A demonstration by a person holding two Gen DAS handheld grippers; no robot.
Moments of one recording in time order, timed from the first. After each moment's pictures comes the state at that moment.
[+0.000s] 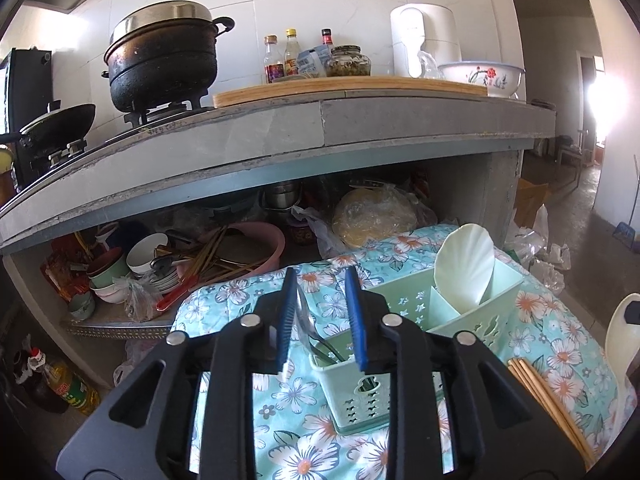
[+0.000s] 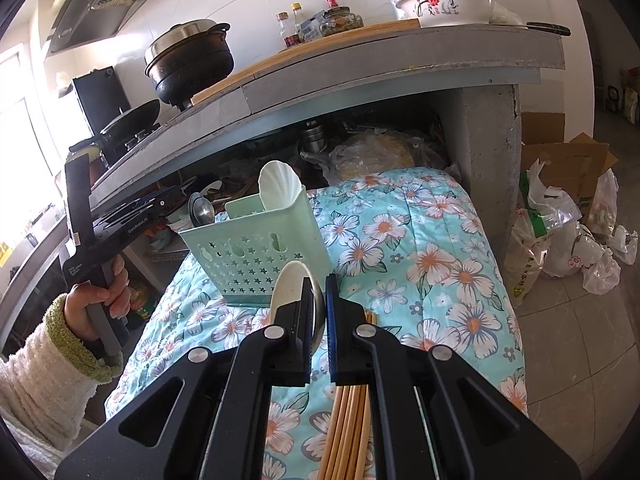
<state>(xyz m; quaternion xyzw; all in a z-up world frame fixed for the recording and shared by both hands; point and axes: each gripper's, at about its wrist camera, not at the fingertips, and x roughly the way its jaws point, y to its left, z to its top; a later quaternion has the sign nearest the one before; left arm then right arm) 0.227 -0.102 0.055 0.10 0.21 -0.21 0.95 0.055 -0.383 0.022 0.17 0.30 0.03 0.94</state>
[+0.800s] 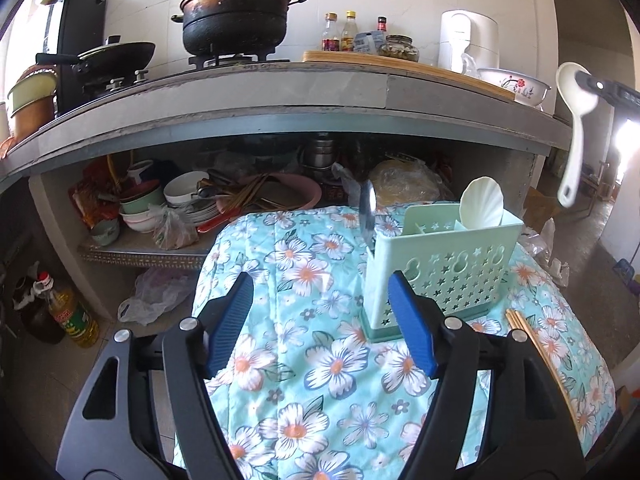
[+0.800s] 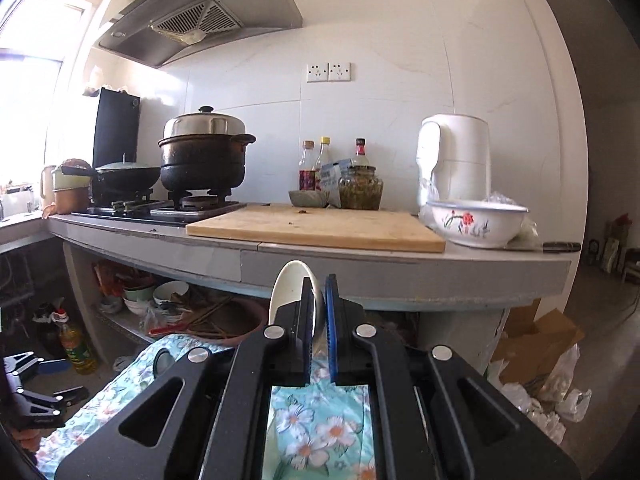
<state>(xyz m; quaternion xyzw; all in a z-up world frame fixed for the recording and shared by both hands) 0.166 -0.014 0.035 0.04 0.27 -0.16 0.95 0.128 -0.370 0.162 -0.01 0.08 -0.02 1.00</state>
